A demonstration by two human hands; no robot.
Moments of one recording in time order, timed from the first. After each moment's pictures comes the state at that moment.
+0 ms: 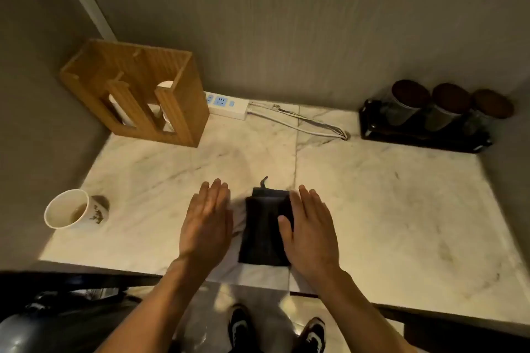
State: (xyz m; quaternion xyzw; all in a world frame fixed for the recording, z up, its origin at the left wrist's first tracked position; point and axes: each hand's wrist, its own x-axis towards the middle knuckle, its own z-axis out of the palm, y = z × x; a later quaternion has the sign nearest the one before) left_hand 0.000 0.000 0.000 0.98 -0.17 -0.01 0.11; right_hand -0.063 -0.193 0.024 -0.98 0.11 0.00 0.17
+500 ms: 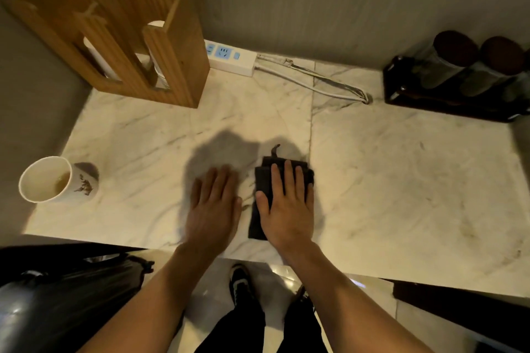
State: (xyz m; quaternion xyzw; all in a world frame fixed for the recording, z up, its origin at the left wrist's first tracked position) left_hand -0.004 0.014 -0.057 0.98 -0.18 -0.04 0.10; right_hand -0.036 -0.134 -0.049 -0.98 0.14 0.03 0.14
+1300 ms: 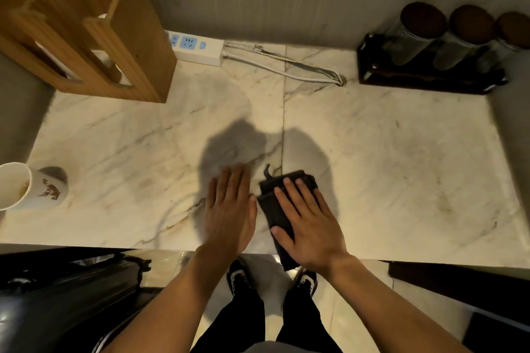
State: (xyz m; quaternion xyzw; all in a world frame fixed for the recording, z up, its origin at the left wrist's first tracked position) left_hand -0.036 -0.059 -0.053 0.97 -0.19 -0.05 0.12; right_hand -0.110 -0.226 -0.052 -0.99 -0.04 0.07 0.11
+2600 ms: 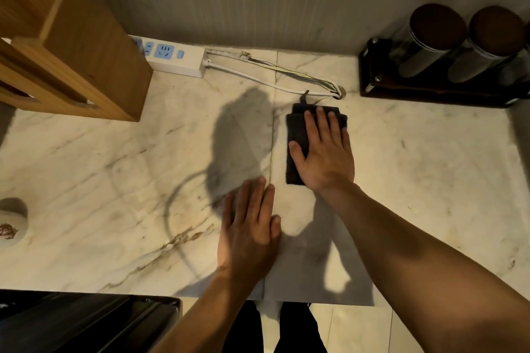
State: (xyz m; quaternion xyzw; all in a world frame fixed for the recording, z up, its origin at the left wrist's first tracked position) left_hand -0.024 -0.128 -0.059 0.97 -0.22 -0.04 0.10; right_hand 0.054 -0.317 -0.060 -0.98 0.15 0.04 0.09
